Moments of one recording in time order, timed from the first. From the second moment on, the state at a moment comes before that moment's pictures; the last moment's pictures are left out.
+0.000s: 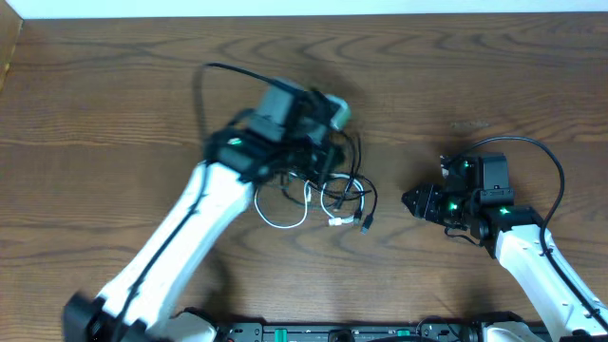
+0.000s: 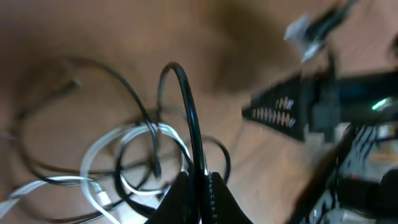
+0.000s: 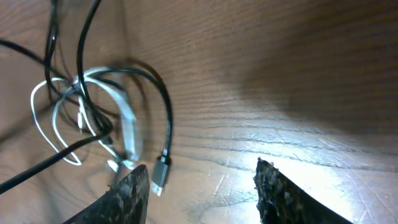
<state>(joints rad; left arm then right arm) -0.48 1.46 1.29 -0.75 0.48 -0.09 0.11 1.26 0.58 -0.40 -0.43 0.46</state>
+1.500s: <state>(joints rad) -0.49 1.47 1.30 -0.74 1.00 -0.14 0.16 1.26 0.58 0.11 -0.79 0.02</state>
